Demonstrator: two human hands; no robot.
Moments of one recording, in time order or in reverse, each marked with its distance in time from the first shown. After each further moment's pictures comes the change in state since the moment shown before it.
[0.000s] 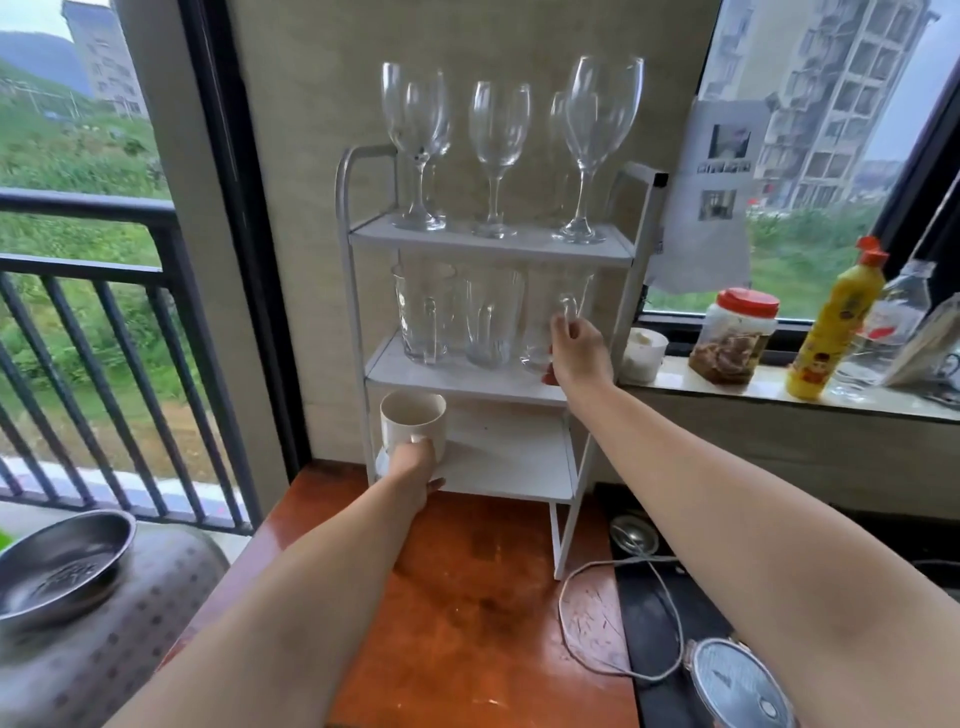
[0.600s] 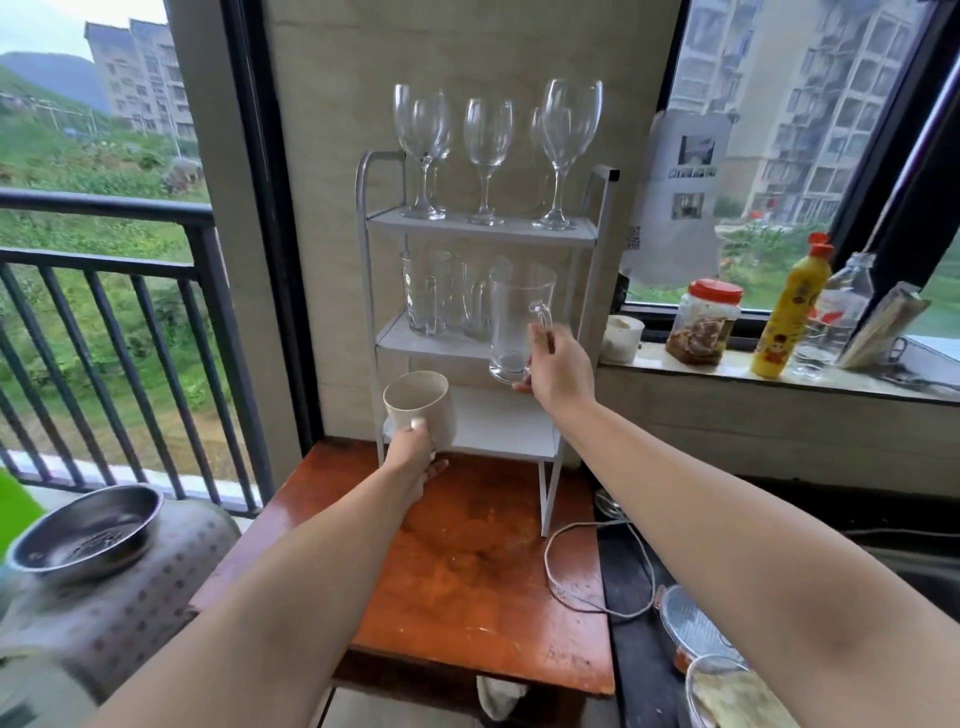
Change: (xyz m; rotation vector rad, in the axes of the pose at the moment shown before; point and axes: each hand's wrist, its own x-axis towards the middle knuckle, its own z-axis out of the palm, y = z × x) left_hand -0.085 -0.028 -0.023 -0.076 -0.115 0.146; right_hand -0.111 0.000 -0.032 -0.035 -0.067 -0.158
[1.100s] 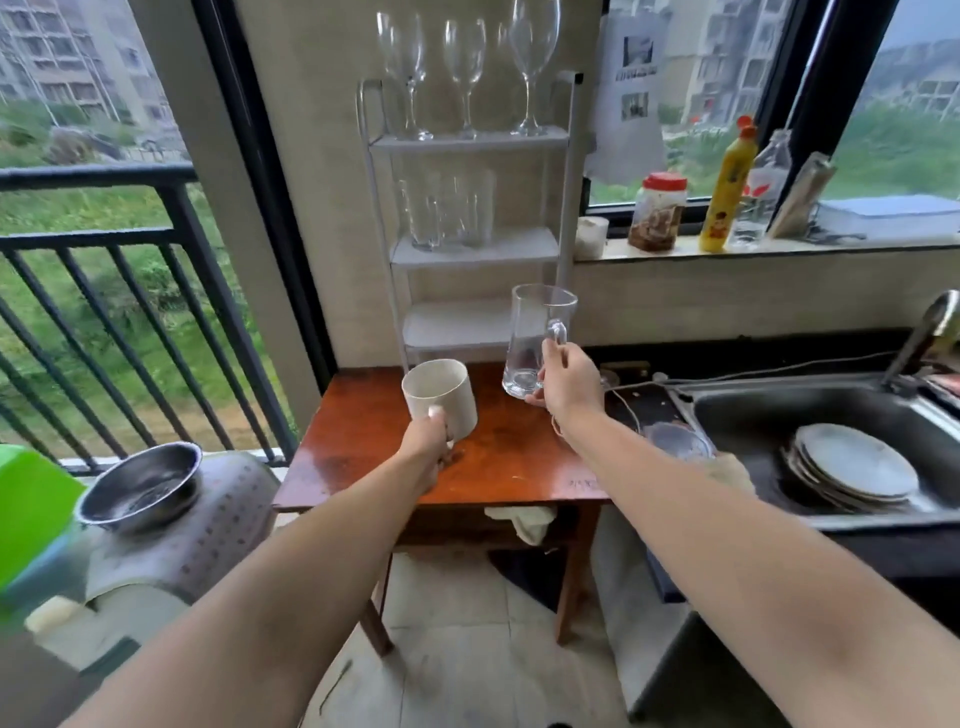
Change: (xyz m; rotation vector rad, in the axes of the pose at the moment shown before) left_hand -0.139 -0.048 -0.097 0.286 -0.139 -0.127; right_hand -0.188 0.025 0.013 0.077 0.164 0.260
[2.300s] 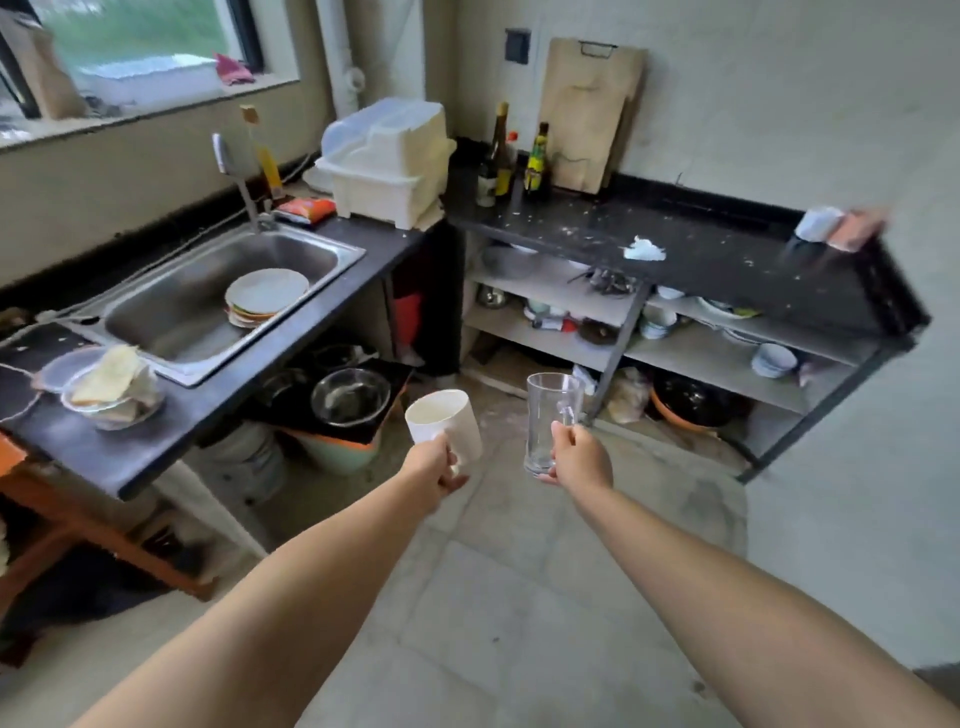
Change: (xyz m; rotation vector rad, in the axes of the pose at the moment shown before) left_hand -0.454 -0.312 0.358 0.465 -0.911 -0.354; right_hand -0.489 0.211 -0.508 -0.086 0.963 0.729
